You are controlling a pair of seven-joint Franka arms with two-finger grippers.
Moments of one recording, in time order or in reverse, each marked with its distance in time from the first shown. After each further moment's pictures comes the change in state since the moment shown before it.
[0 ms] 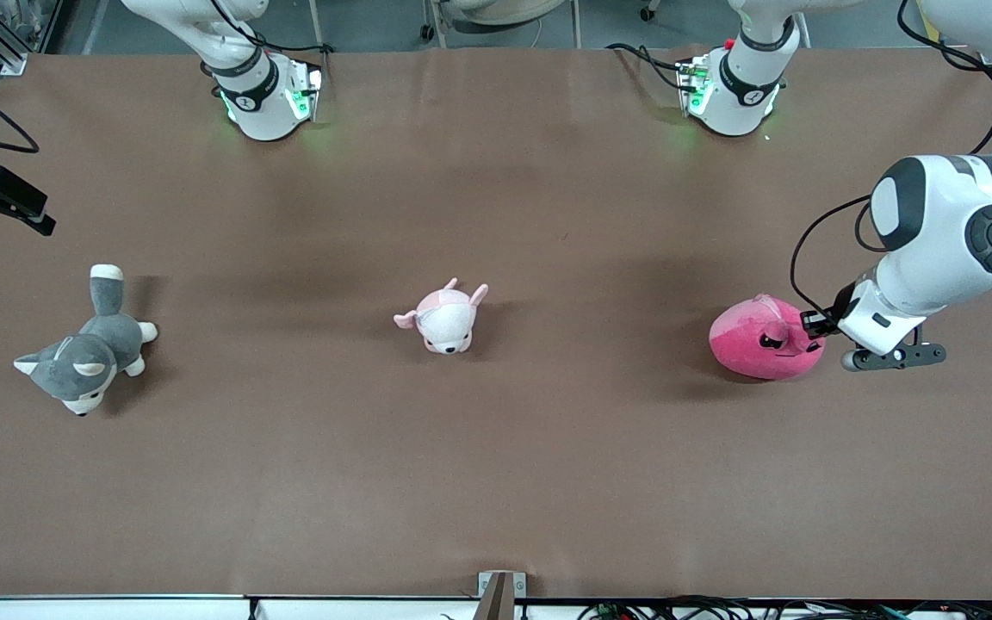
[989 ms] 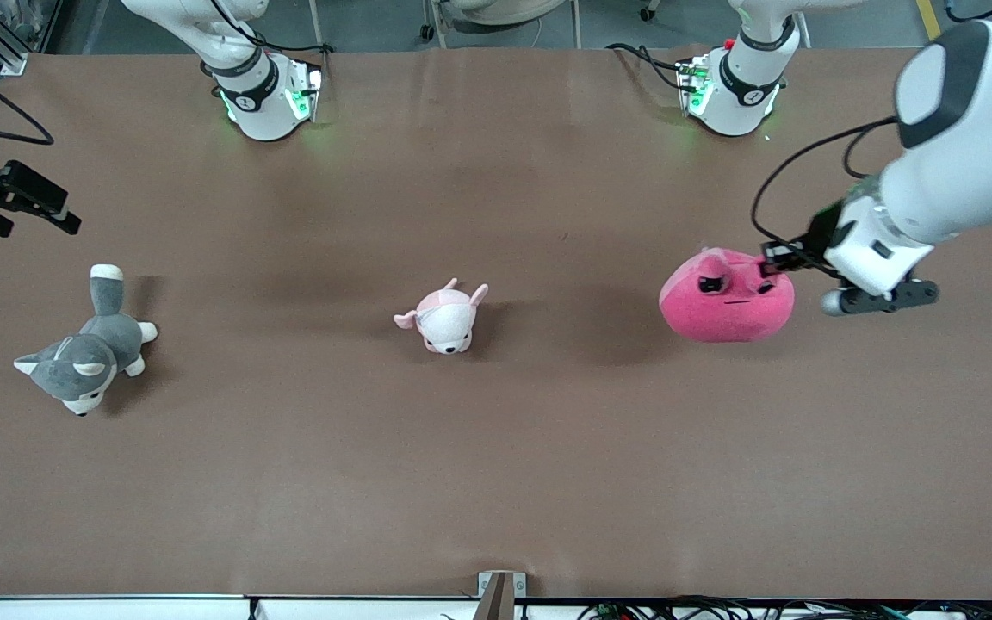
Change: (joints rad) left arm -0.043 -0.114 -0.197 0.317 -0.205 -0.471 -0.315; right arm 0.007 0.000 0.011 0.002 0.168 0.001 0.002
